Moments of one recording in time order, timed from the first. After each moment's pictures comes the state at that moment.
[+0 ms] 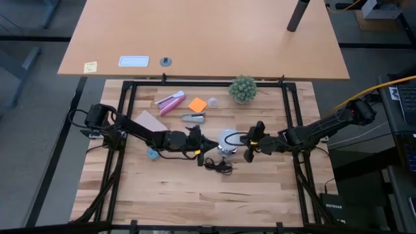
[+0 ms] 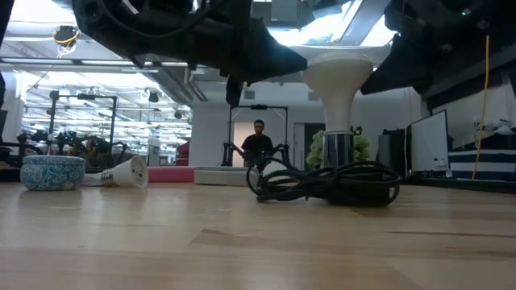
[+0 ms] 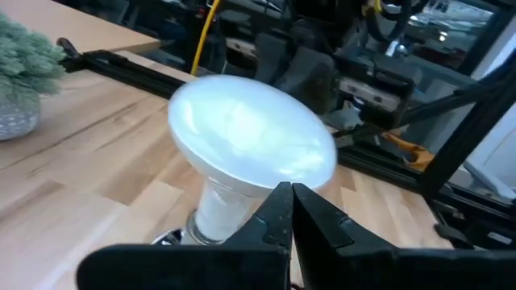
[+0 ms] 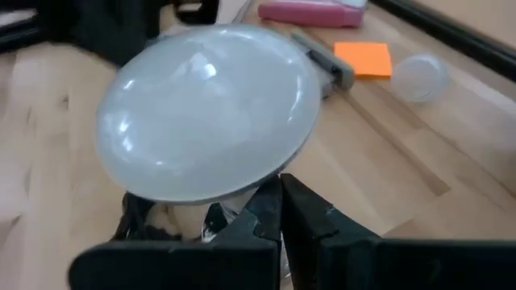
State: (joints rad) left arm -0.15 1.75 0.79 0.84 -0.27 -0.37; right arm 0.33 1.11 0.59 -0.12 0.56 0.54
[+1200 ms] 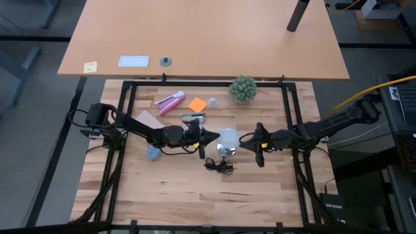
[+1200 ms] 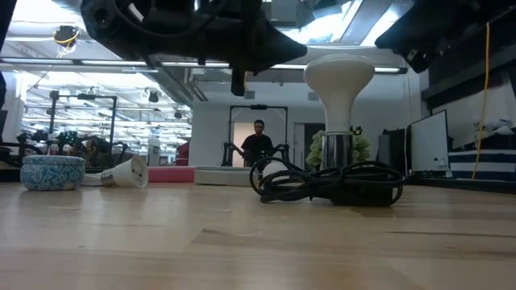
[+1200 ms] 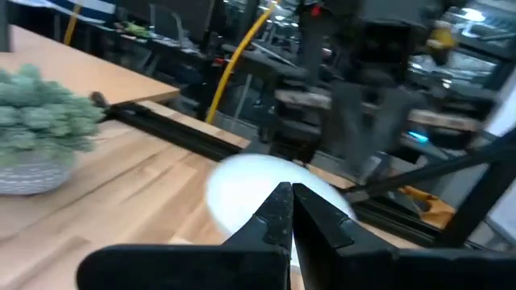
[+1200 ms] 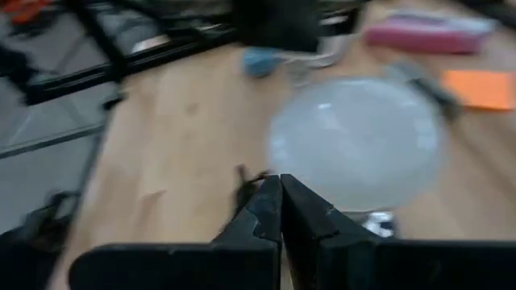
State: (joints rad) left arm -0.11 1.75 0.79 0.98 -0.30 -0.34; right arm 0.33 0.94 0.59 -0.11 0.30 0.44
